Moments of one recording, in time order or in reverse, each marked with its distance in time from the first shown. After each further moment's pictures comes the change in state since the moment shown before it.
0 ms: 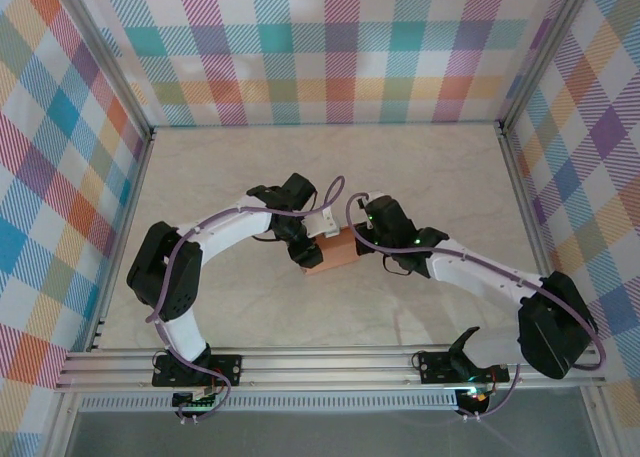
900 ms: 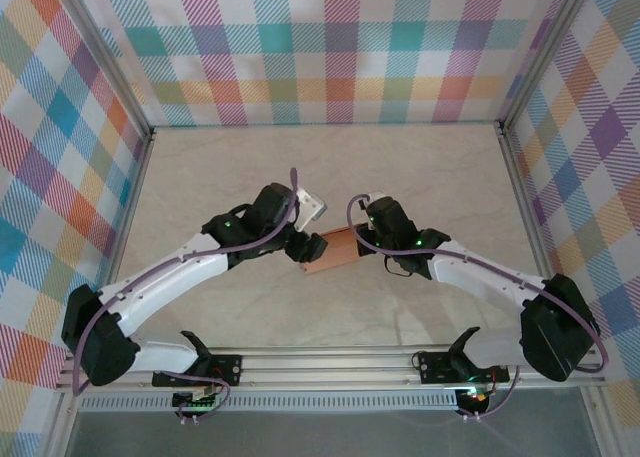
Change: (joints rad) left arm -0.127 -0.471 -0.196 0.221 -0.314 -0.604; right arm 0.000 -0.014 -0.006 -0.007 0.013 -0.014
